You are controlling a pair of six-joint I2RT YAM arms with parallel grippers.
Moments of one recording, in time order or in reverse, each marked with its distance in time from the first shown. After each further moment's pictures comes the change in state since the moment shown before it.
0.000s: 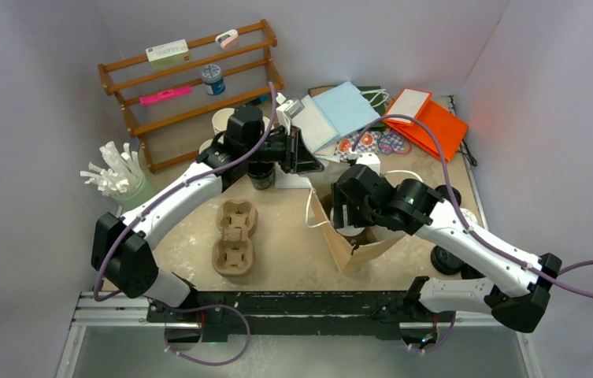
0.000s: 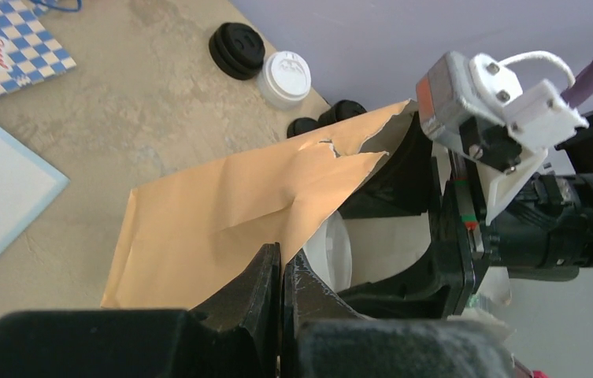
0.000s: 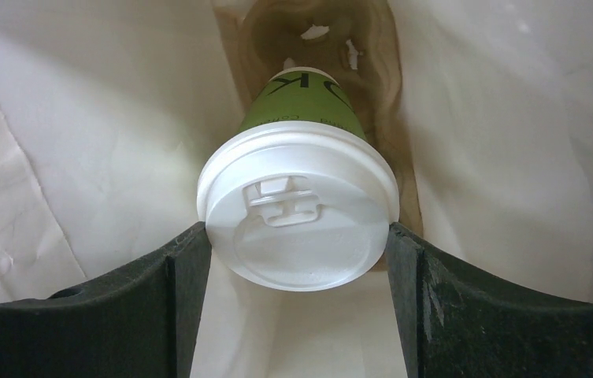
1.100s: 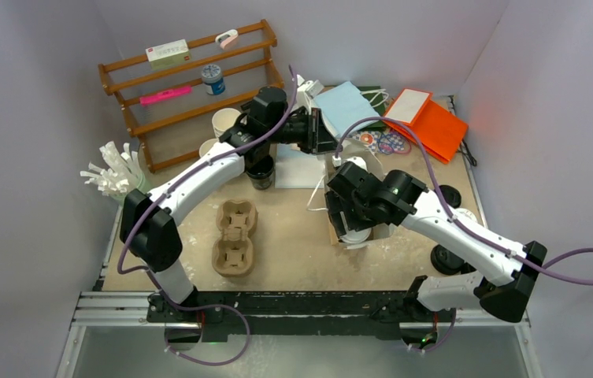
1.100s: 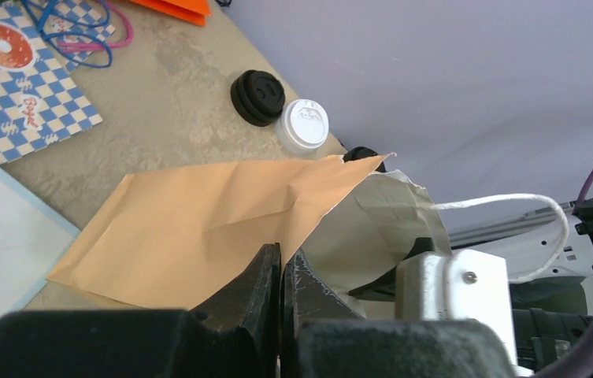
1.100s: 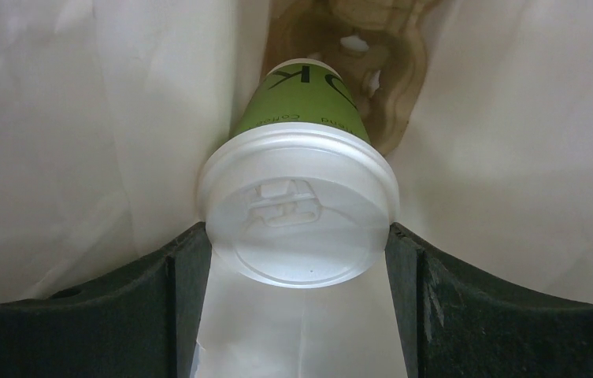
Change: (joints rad) left arm -0.034 0.211 0.248 -0.045 -0.098 -0.049; right arm 0.001 0.100 0.068 -0.142 -0.071 -0.141
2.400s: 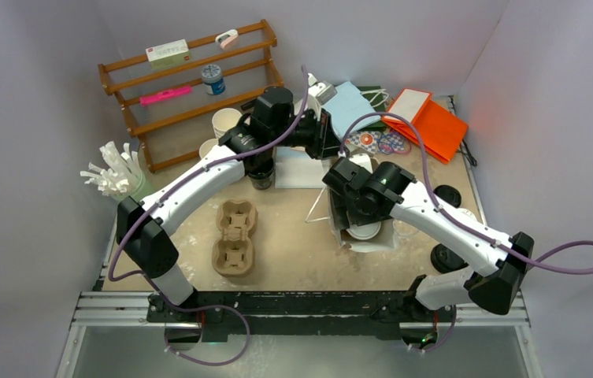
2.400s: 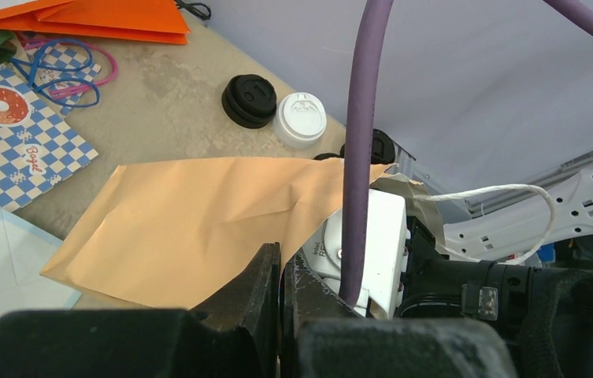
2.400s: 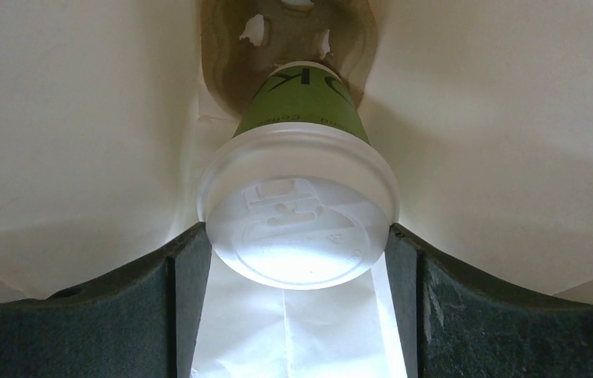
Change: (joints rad) left arm -0.084 -0.043 0.075 -0.094 -0.022 0.183; right arm -0.042 0.081 0.039 -0.101 0.111 0.079
